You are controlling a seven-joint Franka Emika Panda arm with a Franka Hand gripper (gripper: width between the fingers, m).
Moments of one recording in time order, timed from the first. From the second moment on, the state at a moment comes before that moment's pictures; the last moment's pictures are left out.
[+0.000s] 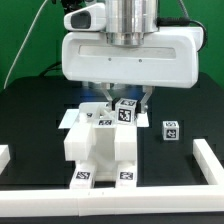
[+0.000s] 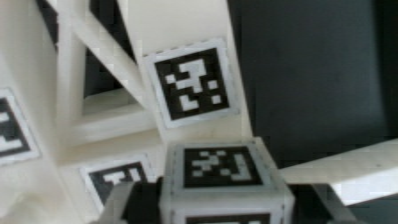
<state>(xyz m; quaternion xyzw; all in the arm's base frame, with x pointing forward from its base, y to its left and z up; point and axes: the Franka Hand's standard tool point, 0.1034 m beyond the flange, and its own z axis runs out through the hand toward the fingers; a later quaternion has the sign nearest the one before) 0.584 0.015 0.116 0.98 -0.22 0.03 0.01</state>
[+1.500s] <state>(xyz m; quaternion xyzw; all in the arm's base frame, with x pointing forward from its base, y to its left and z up) 0.581 0.015 0.114 0.98 -0.20 0.03 0.00</state>
